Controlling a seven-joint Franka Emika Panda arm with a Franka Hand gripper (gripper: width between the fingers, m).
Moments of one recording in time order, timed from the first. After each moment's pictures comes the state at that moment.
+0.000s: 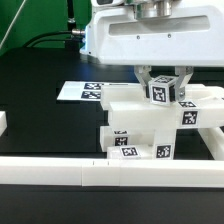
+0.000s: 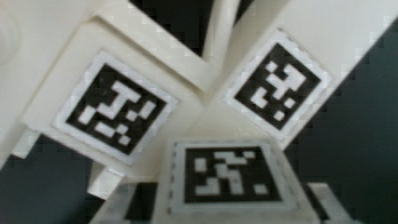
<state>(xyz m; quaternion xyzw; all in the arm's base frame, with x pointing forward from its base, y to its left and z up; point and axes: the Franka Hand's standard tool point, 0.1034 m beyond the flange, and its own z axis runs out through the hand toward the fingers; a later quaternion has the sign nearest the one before) 0.637 0.043 0.109 -0.92 0.37 -0.06 0.08</state>
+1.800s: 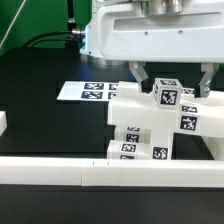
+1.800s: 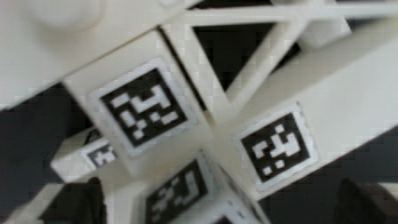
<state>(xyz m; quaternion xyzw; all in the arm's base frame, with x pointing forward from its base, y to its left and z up) 0.641 0.053 0.120 -0.97 0.24 -0.03 0.06</state>
